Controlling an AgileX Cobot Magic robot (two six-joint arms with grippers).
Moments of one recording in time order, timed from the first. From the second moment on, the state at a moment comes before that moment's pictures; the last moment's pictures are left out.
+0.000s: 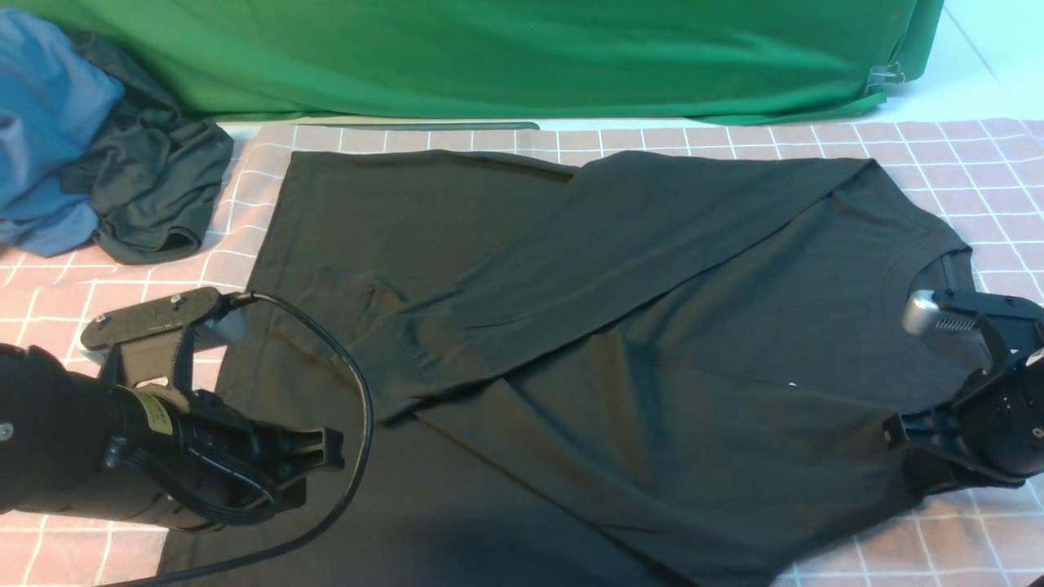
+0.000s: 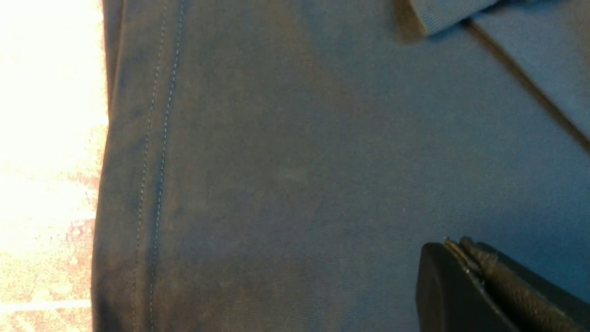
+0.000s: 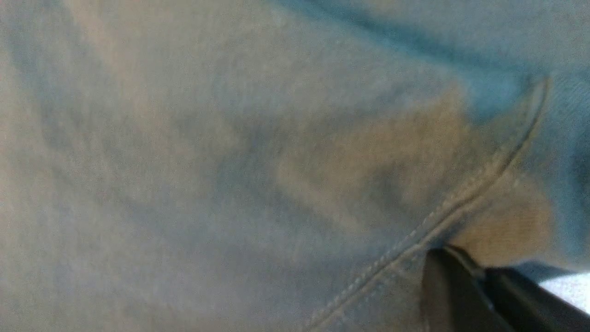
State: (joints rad) right arm -0.01 1.61 -0.73 0.35 0.61 -0.26; left arm -0.31 1.15 -0.62 -0.13 0.64 -0.31
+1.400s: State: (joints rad) right arm -0.01 1.50 -0.73 0.14 0.84 -0.13; left arm -0.31 1.15 -0.54 0.20 0.90 -0.74
